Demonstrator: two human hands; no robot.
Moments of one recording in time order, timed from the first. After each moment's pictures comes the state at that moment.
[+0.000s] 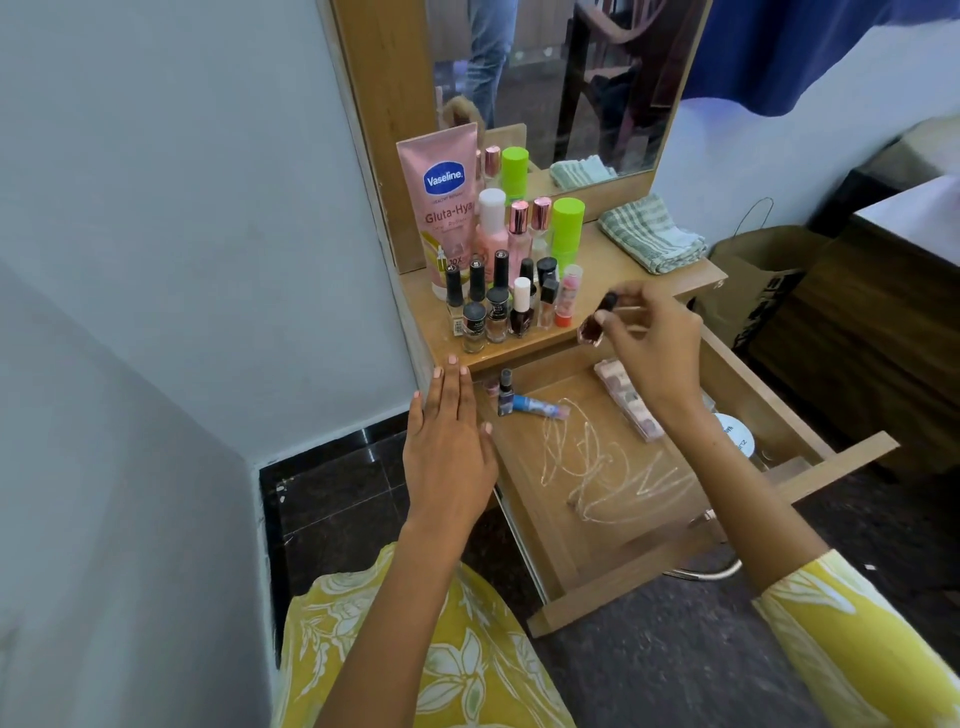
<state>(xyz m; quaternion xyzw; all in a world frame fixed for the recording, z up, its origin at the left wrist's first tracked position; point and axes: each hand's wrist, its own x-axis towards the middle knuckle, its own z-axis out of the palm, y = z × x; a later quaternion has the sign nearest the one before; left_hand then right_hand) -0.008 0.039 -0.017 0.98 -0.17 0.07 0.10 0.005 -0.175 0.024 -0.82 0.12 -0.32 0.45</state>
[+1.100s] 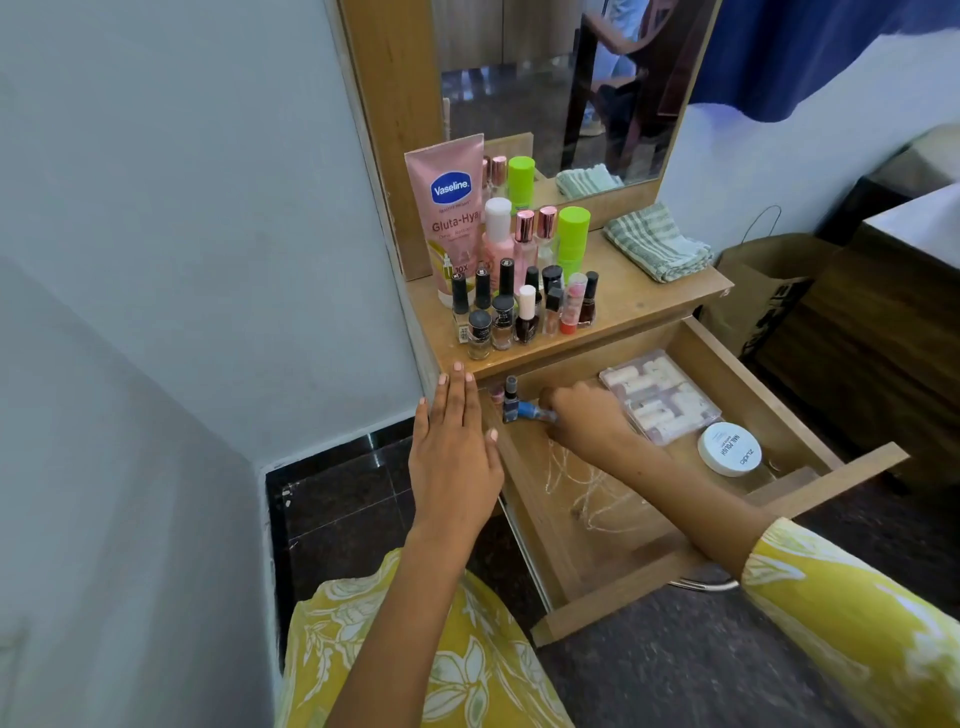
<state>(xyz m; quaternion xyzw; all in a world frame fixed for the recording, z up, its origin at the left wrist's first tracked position) -0.009 0.038 -0.016 0.98 -0.17 0.07 0.10 0.022 -0.136 -0.036 -1.00 0.02 0.07 0.01</state>
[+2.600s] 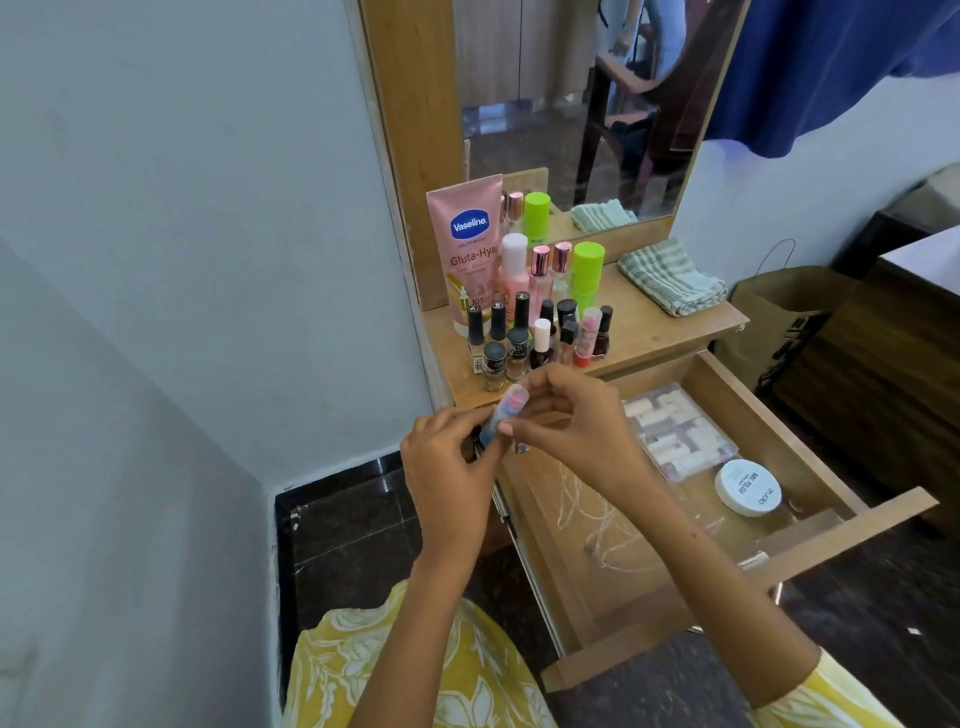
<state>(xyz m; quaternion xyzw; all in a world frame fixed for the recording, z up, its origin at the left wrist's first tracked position) -0.006 0.039 0.010 0.86 -0.11 0.21 0.45 -0.012 -0.101 0.036 -0.82 -0.07 -0.13 0.56</state>
